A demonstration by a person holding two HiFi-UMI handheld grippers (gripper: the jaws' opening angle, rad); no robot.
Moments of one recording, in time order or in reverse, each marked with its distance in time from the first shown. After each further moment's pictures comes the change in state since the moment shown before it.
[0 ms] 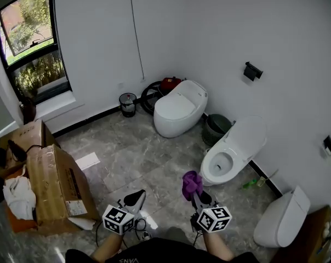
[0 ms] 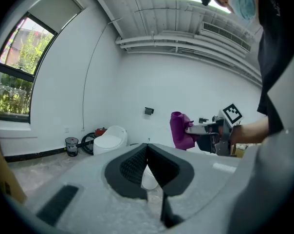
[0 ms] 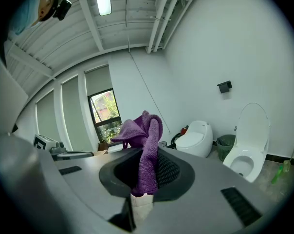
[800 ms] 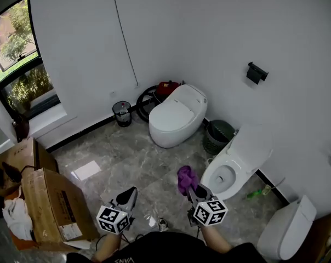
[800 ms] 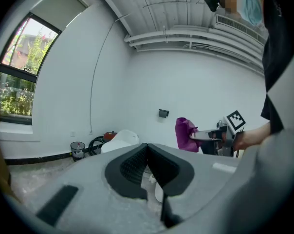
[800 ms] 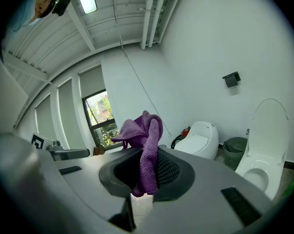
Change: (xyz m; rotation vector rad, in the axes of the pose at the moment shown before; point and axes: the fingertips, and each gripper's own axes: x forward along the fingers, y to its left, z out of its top) left arm 0.155 0.108 0.050 -0.023 -0.015 0.128; right arm 0.163 -0.120 0.057 0.025 0.012 0.046
